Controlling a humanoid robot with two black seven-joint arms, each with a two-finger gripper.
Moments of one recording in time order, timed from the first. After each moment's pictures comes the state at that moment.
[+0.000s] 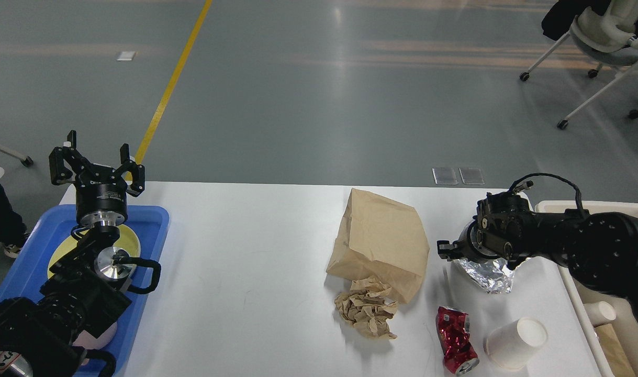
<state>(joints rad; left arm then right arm) -0.80 0.08 -0.82 -0.03 -0.16 -0.60 -0.75 1.17 -0.09 -1.06 0.52 -0.32 0.40 -0.06</state>
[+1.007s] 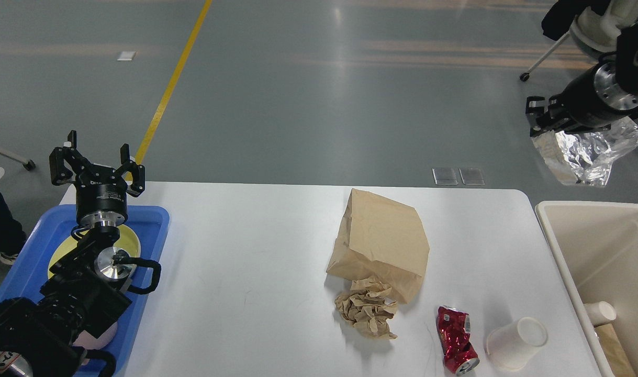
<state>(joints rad) -0.80 0.08 -0.82 -0.03 -0.16 -0.60 -0.75 1.93 -0.54 -1.07 0.92 -0.32 0.65 -0.06</state>
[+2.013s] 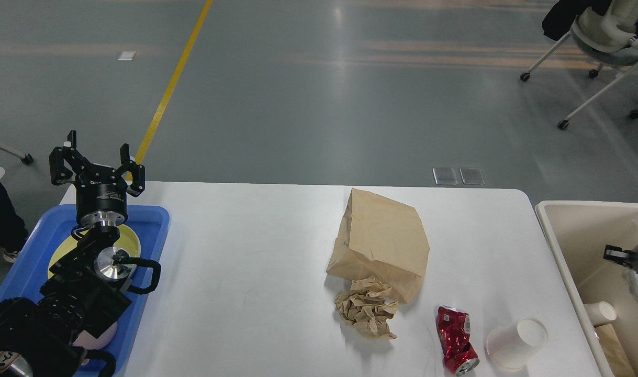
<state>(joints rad) -0.80 0.08 -0.82 -0.03 -0.16 -0.60 -0.75 1.08 -0.59 -1.09 0.62 -0.31 0.10 -0.06</state>
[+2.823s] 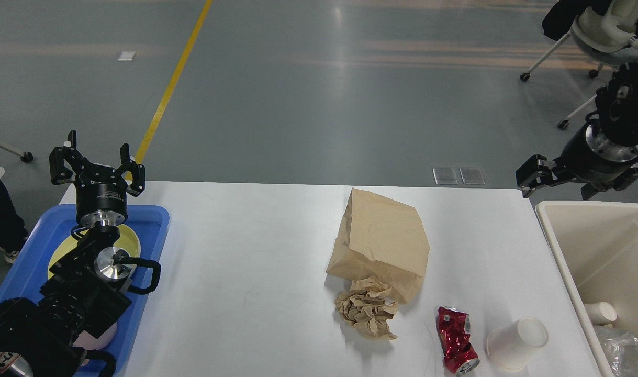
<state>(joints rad) -0.80 0.08 -0.82 -0.03 -0.16 -0.60 -0.75 1.97 -0.44 -1.30 1.13 -0.32 0.71 -0.06</state>
